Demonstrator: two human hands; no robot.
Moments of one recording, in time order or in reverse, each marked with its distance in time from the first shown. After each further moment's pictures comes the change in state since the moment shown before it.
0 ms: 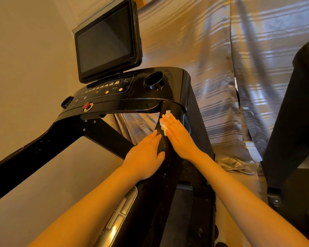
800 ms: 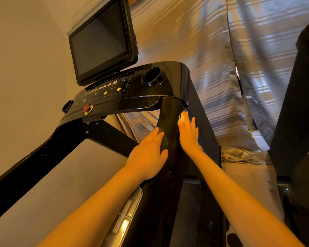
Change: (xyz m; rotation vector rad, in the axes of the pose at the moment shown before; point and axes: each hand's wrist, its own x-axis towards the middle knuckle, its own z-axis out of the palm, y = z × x) left_hand -0.002 0.006 -0.003 0.022 -0.016 -0.018; right_hand 0.009 0.027 0.024 0.106 0.276 0.547
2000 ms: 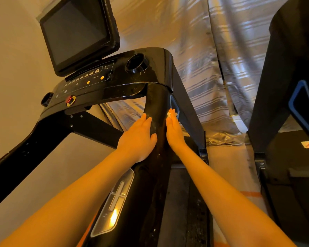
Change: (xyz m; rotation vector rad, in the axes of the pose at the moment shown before) left_hand 0.001 0.005 0.001 0.090 -0.014 -0.023; right_hand -0.049 -0.006 0.009 0.379 -0.012 0.104
